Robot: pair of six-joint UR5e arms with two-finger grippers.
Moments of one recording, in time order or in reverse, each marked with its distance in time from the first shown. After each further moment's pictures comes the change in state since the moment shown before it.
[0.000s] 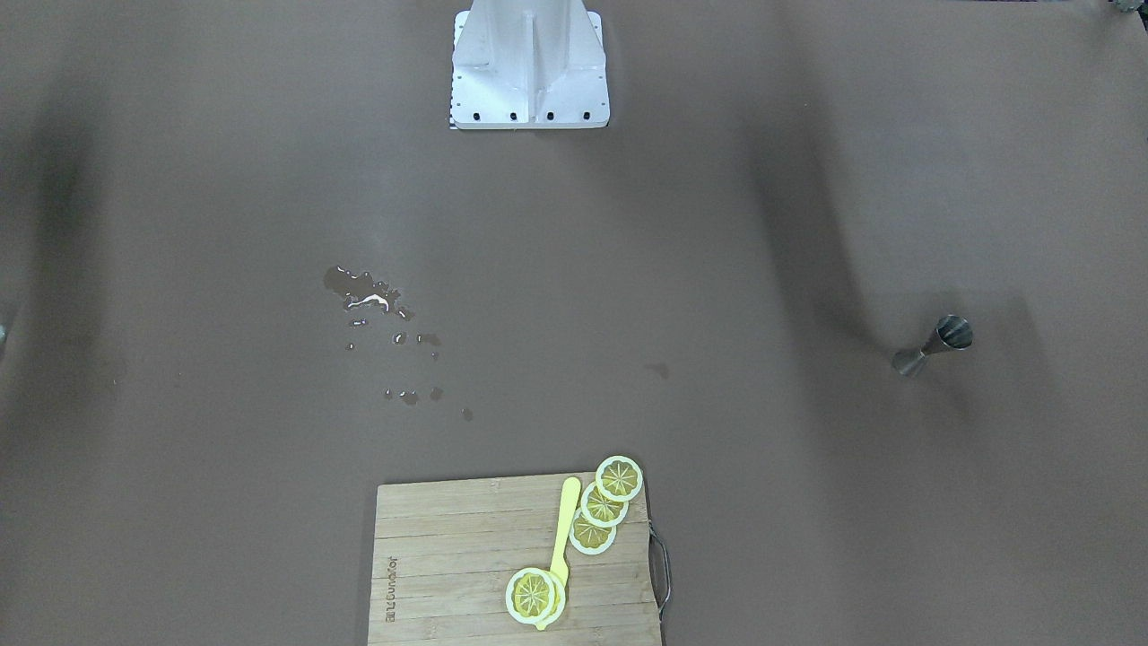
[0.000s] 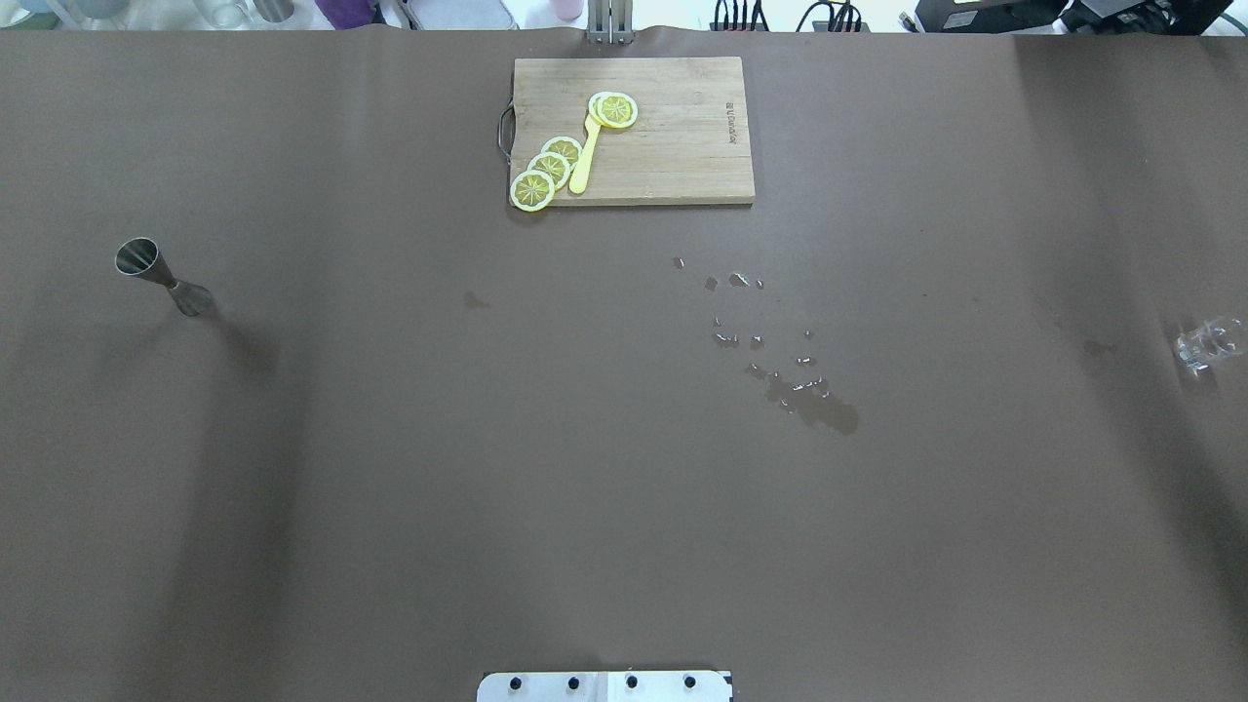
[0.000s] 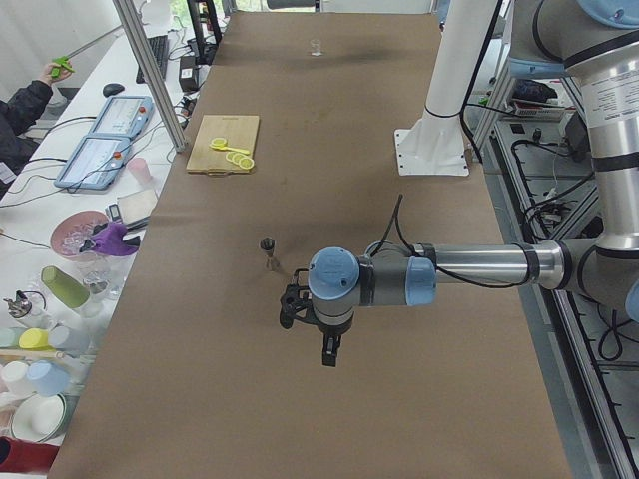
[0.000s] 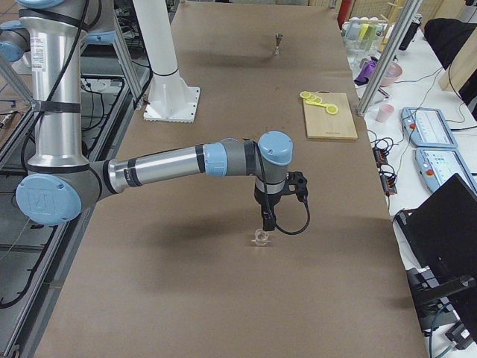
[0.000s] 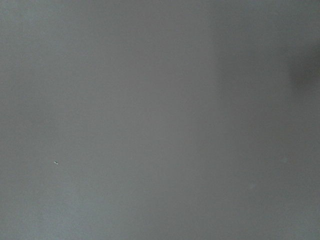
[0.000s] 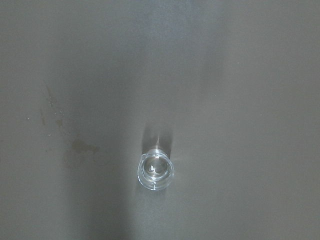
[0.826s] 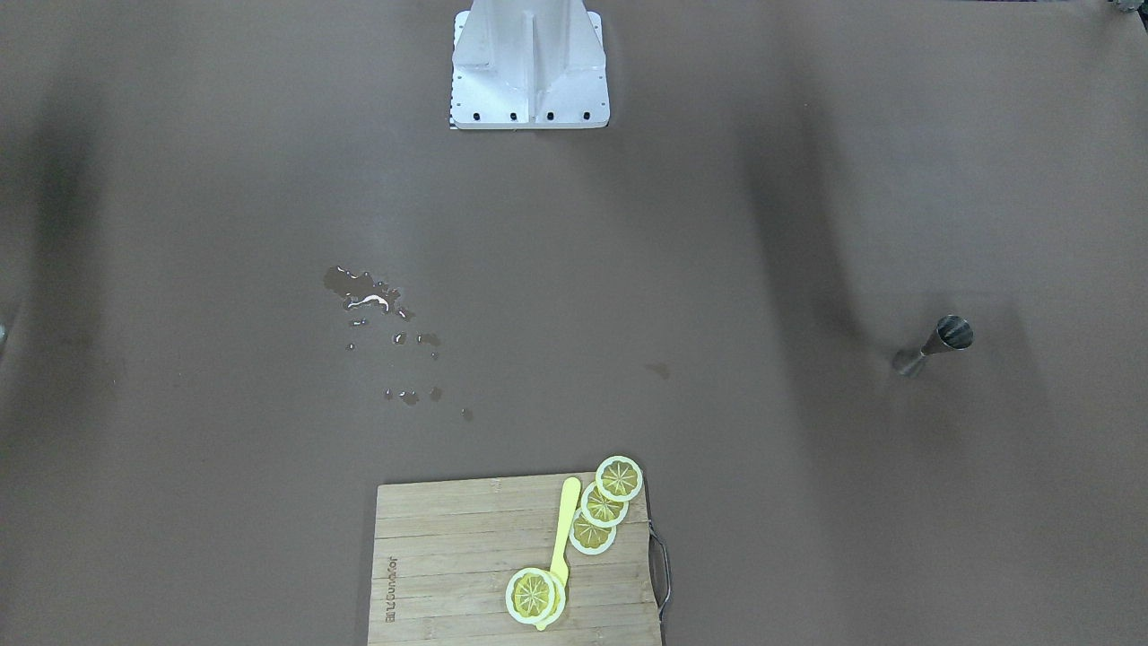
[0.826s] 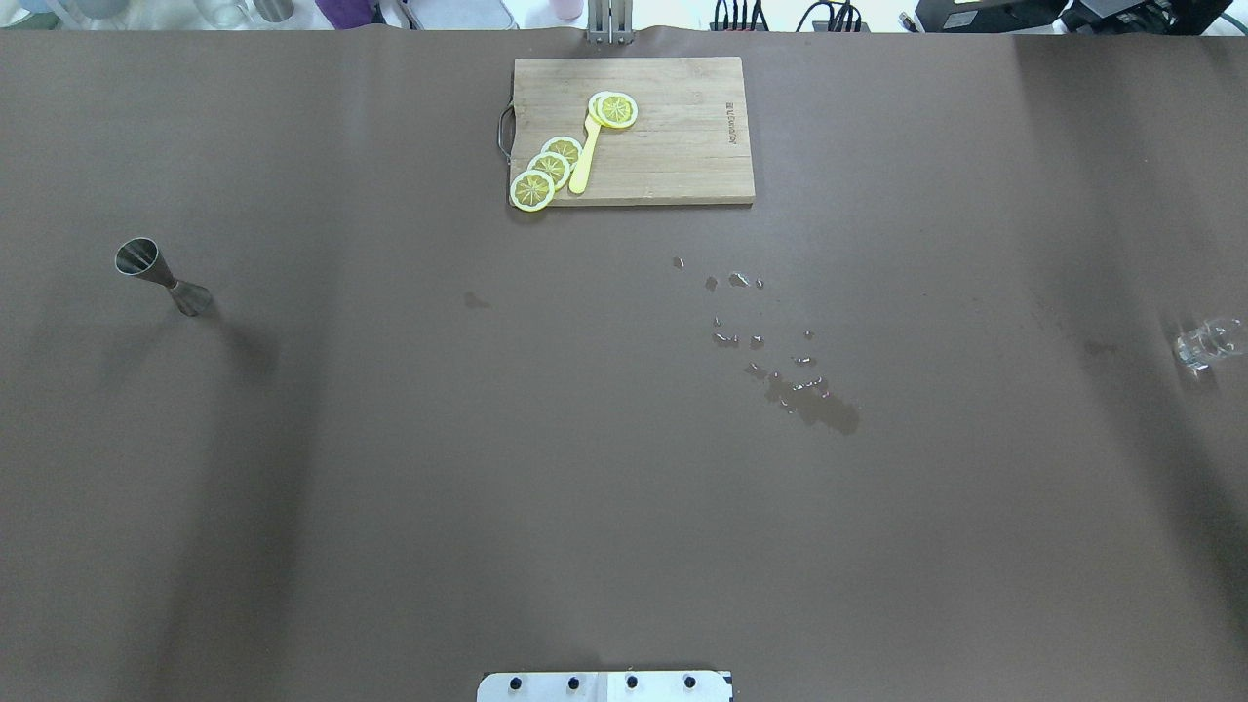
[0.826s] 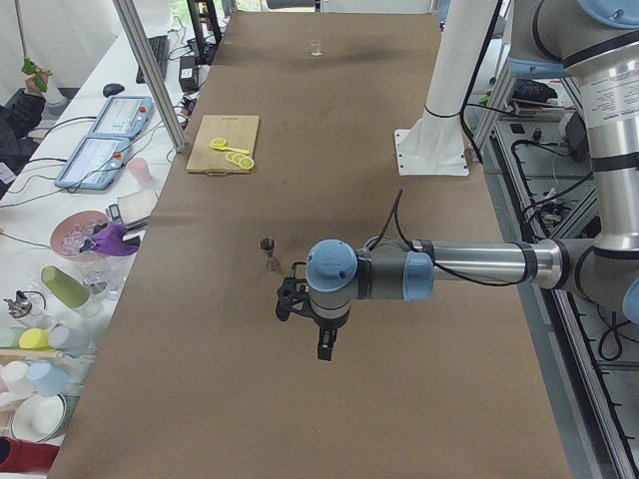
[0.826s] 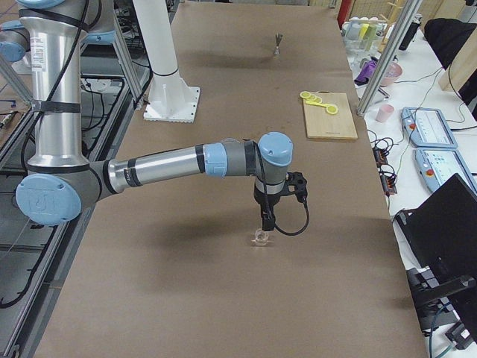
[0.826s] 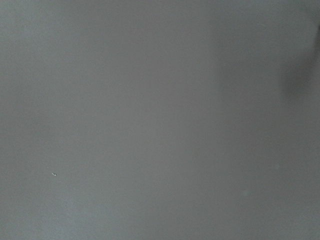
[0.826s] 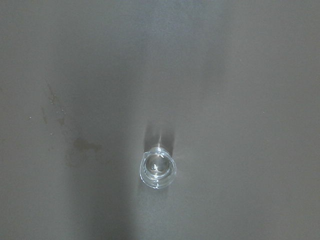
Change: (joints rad) left arm 0.000 -0.006 -0.015 0.000 -0.002 0.000; right arm 0.000 0.000 -0.002 -0.004 0.006 0.000
